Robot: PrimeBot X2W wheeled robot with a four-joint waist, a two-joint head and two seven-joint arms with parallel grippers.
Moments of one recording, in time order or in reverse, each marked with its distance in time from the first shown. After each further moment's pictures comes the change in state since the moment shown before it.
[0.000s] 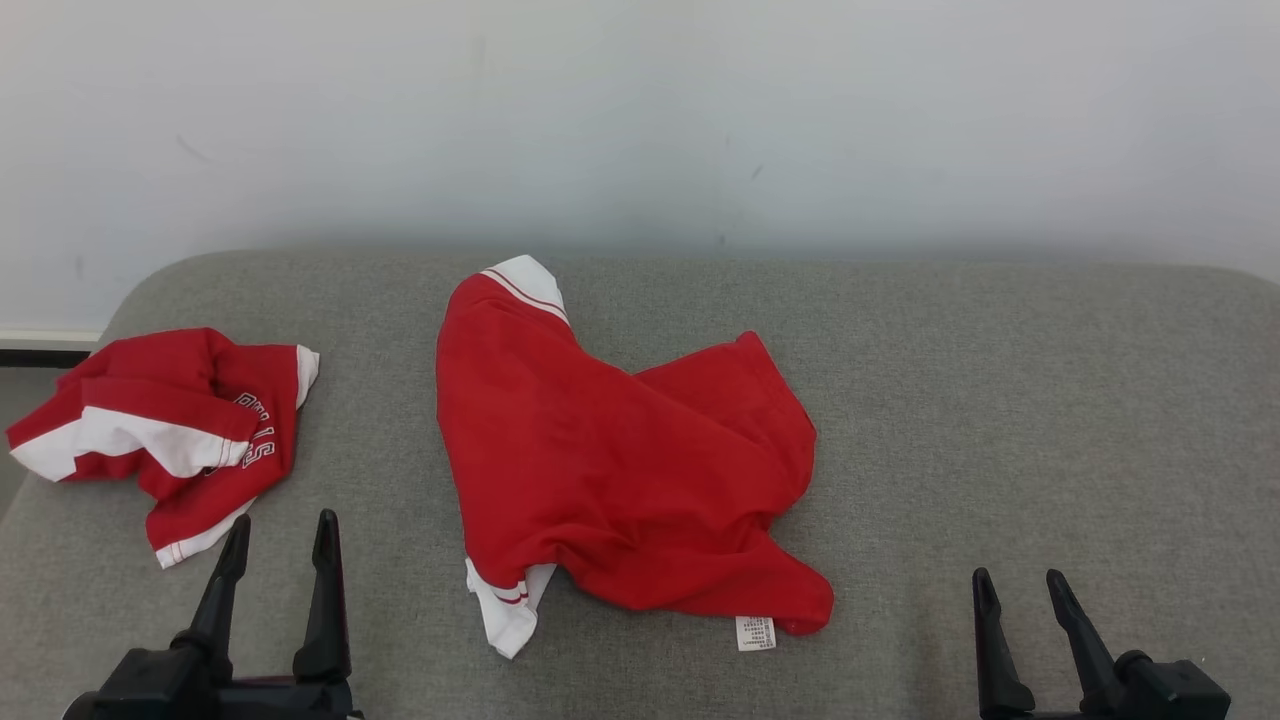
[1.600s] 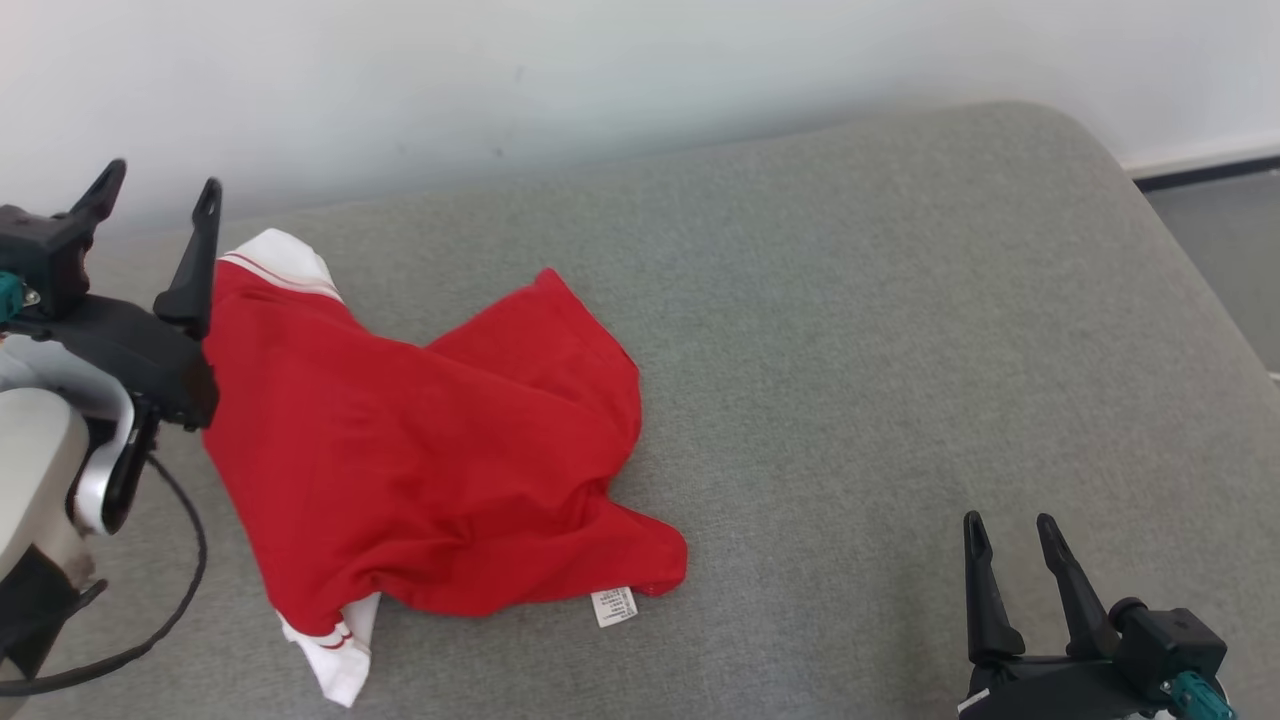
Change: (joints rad) left arm -0.882 0.354 -0.597 0.560 -0.370 -0.052 0.023; right arm -0.096 0.000 0.016 0.032 0.040 0.000 -0.010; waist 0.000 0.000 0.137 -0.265
